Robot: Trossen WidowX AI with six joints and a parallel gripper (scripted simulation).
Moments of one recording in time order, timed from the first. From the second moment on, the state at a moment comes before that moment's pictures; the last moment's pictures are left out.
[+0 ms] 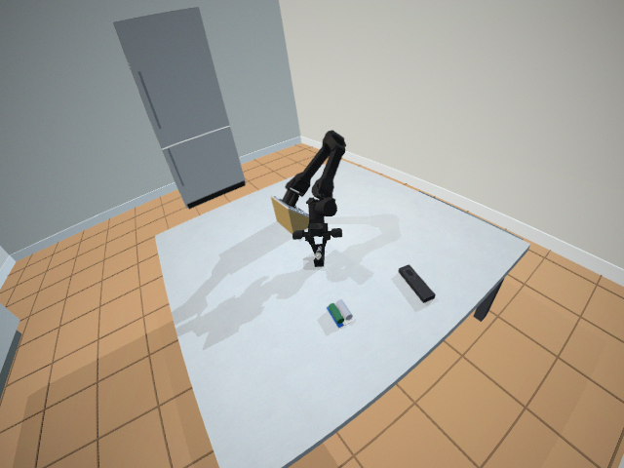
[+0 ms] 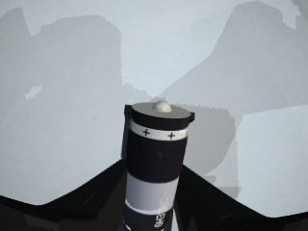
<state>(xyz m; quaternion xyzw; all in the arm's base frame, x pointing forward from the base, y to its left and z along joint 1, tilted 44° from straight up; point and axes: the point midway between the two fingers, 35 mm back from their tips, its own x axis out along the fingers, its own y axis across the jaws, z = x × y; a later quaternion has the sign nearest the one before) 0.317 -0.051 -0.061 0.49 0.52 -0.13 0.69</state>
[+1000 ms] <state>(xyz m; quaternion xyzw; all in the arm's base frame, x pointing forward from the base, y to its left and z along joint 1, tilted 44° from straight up) 0.304 -0.039 -0.055 0.49 0.51 -0.13 0.70</state>
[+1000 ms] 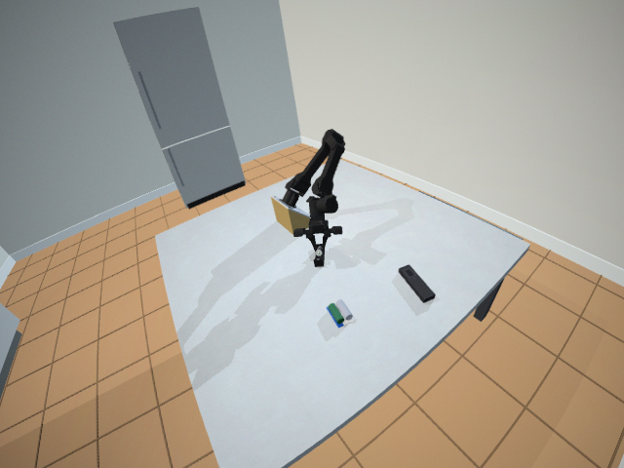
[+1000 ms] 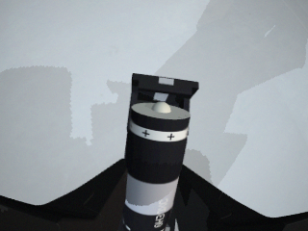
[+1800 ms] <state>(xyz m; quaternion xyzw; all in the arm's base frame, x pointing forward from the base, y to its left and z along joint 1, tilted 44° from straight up) 0.300 -0.038 -0.054 0.49 0.51 -0.13 0.69</state>
